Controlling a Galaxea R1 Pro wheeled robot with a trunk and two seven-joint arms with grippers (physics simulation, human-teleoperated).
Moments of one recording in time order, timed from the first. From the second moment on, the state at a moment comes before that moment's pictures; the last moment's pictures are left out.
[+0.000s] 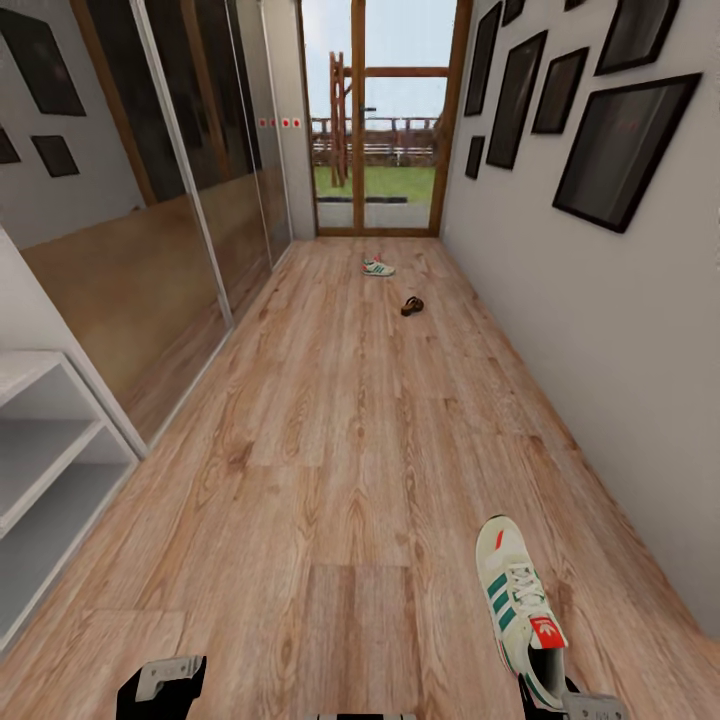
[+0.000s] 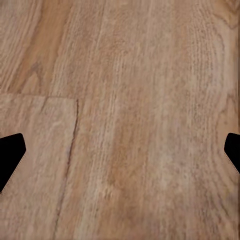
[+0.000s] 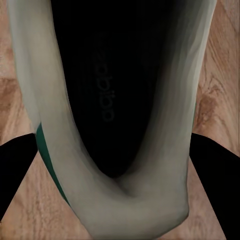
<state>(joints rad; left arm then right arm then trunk) -0.15 0.08 0.19 -0.66 -0.03 -0.26 -0.05 -0.03 -0.09 -0.10 -0.71 0.01 -0.50 0.01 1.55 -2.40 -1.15</state>
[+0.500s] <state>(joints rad) -0.15 0.08 0.19 -0.66 -0.03 -0.26 -0.05 -0.03 -0.09 -0.10 -0.70 0.01 -0.50 0.01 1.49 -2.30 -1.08</state>
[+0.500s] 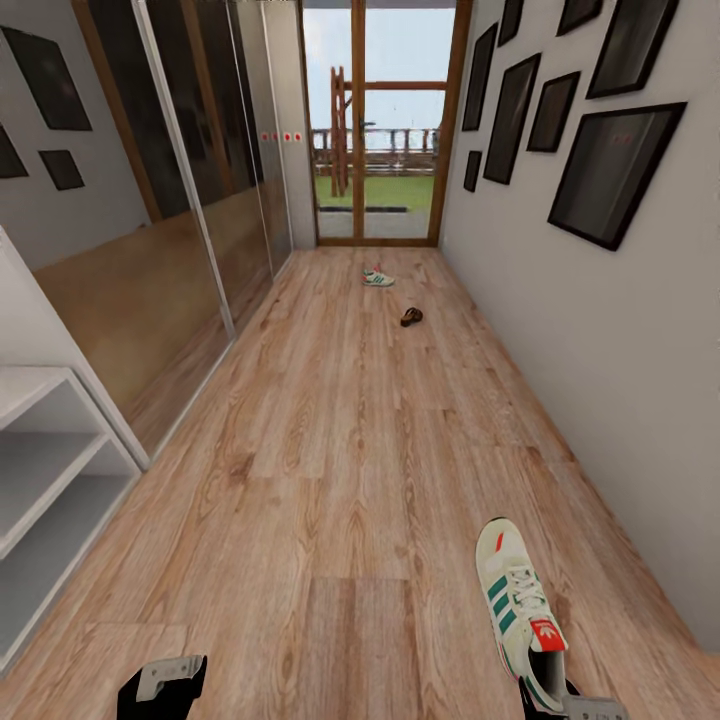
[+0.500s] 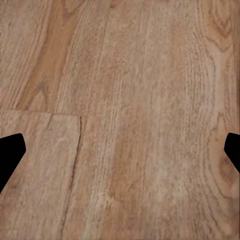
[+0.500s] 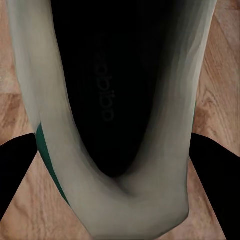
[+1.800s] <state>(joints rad) -0.15 0.08 0.19 -0.67 -0.03 -0.26 -0.05 -0.03 -0.09 -0.10 -0.69 0.01 -0.50 0.00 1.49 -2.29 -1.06</state>
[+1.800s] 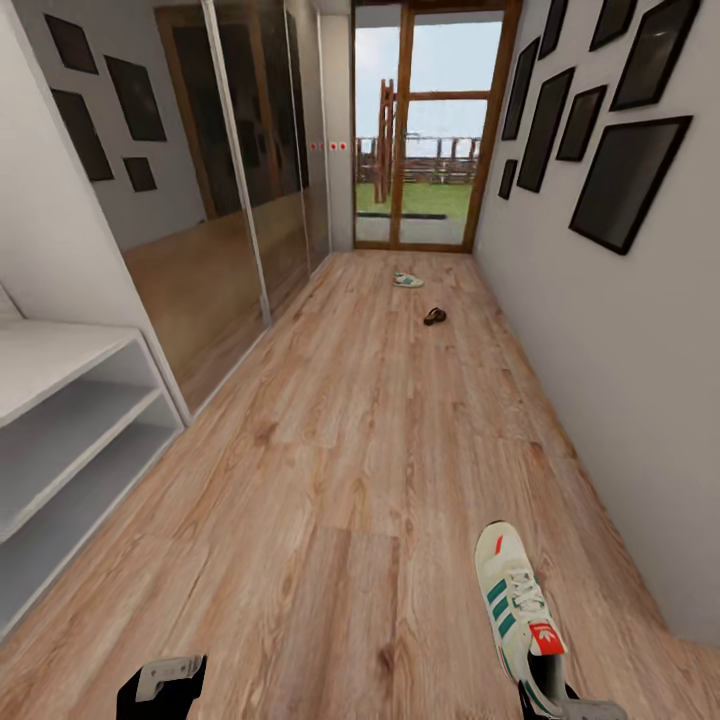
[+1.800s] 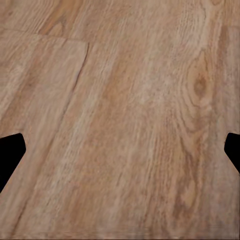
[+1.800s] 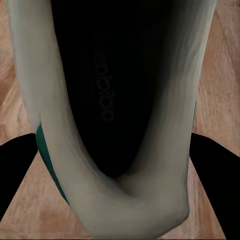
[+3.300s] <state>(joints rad) -0.15 0.08 0.19 -0.67 -0.03 -0.26 -0.05 -0.03 -0.09 -0.10 -0.68 0.01 -0.50 0.00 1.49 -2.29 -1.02</state>
